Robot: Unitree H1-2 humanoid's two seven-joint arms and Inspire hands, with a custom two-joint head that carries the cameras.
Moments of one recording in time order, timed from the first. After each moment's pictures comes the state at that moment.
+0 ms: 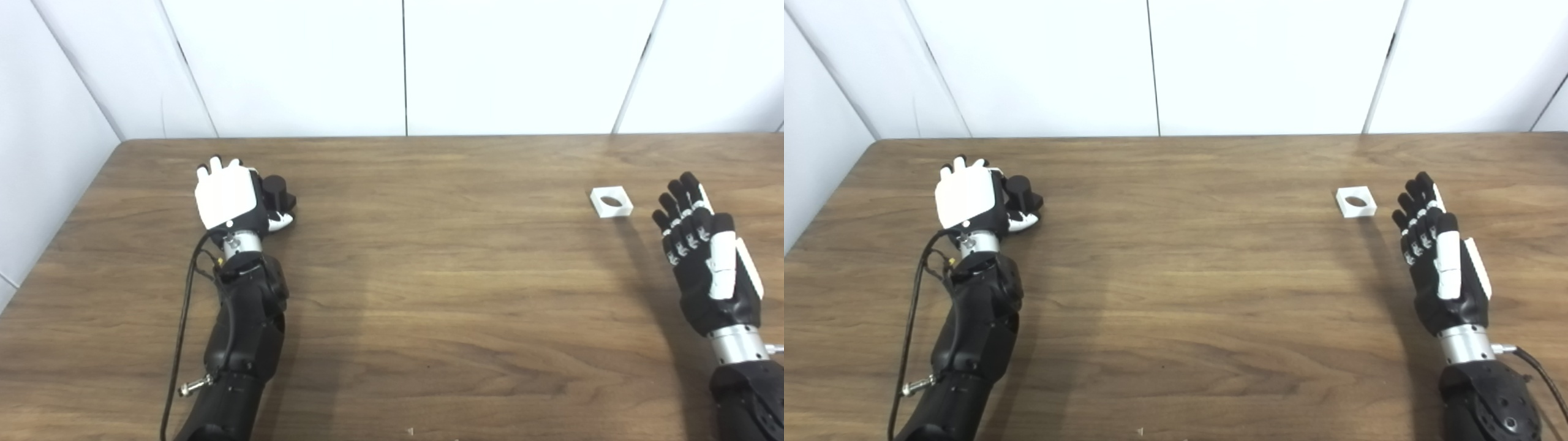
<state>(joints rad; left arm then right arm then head) -0.41 0.14 0.02 0.32 1.23 0.46 0.13 -0.07 -0.24 -0.22 0.08 0.33 -0.14 0.25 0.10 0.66</state>
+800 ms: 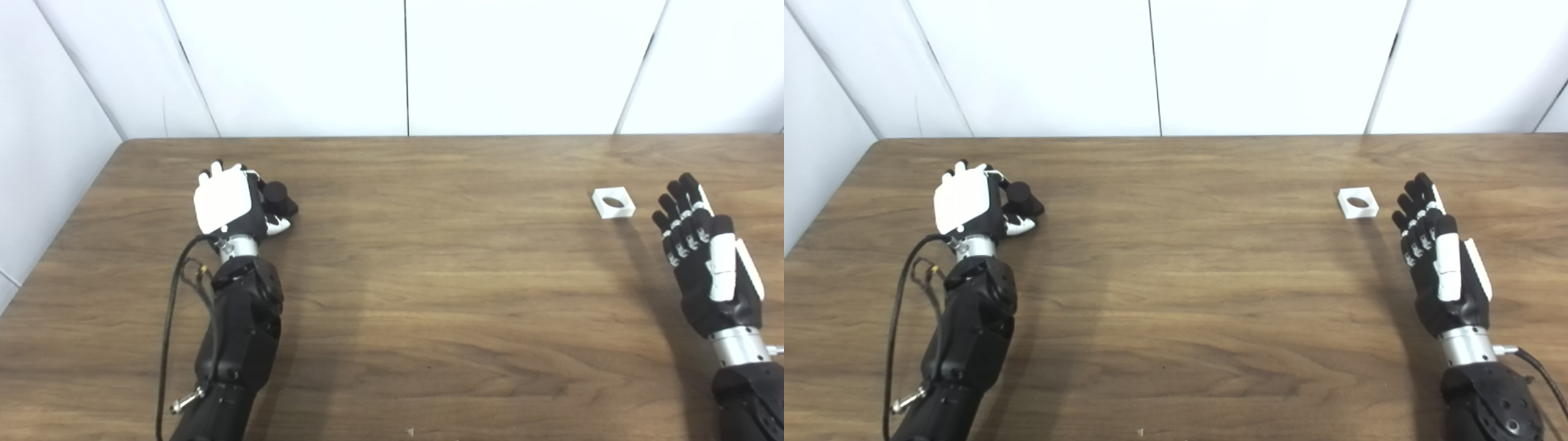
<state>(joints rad) -0.34 0.18 -0.04 0.18 1.05 0.46 0.07 -0.06 -0.24 -0.22 0.06 0.32 -0.13 0.26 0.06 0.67</state>
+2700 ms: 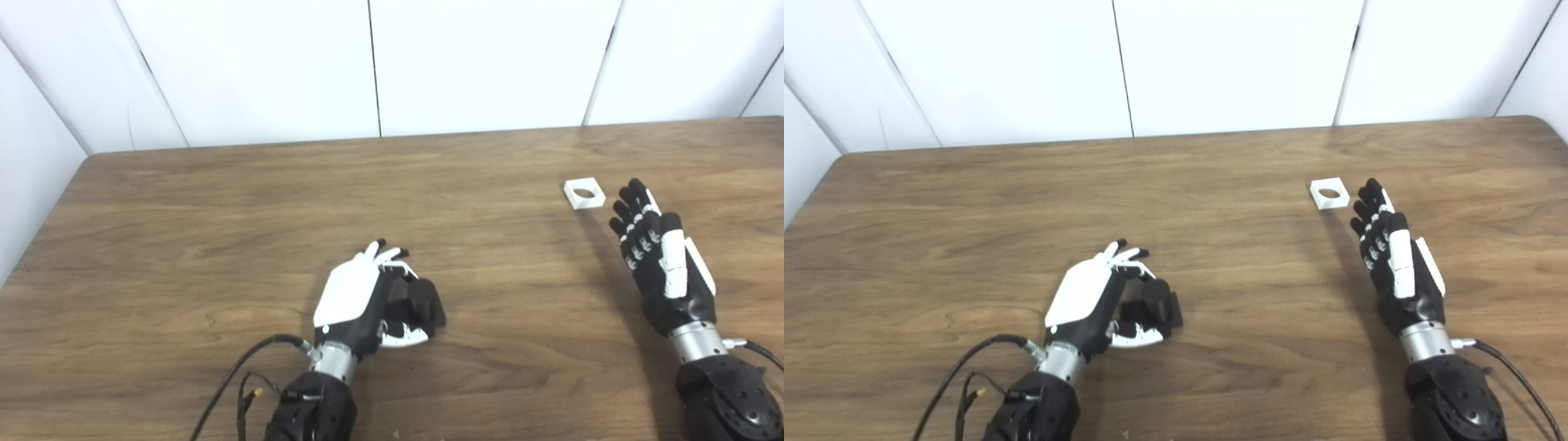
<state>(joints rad) 0.00 0.07 -0.49 -0.31 0.93 0.36 -0.16 0.00 -0.22 -0.18 -0.04 0.27 -0.04 0.19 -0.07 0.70</state>
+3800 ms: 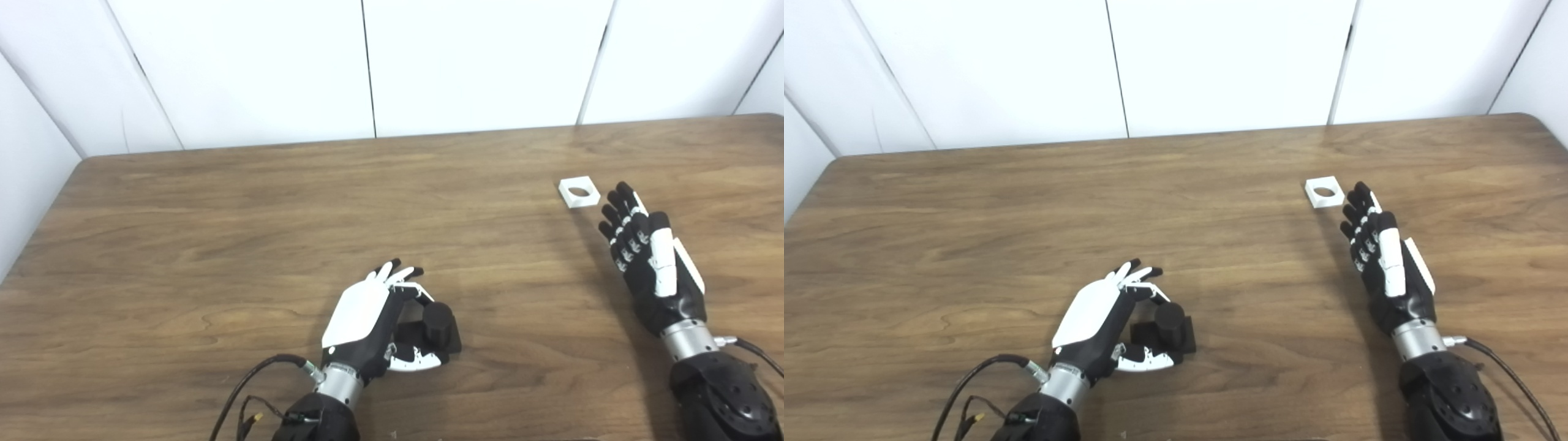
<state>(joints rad) 0.05 0.05 -0.49 -0.36 0.90 0.36 -0.21 0.00 -0.22 -0.17 -0.06 0.27 0.02 0.19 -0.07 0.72</state>
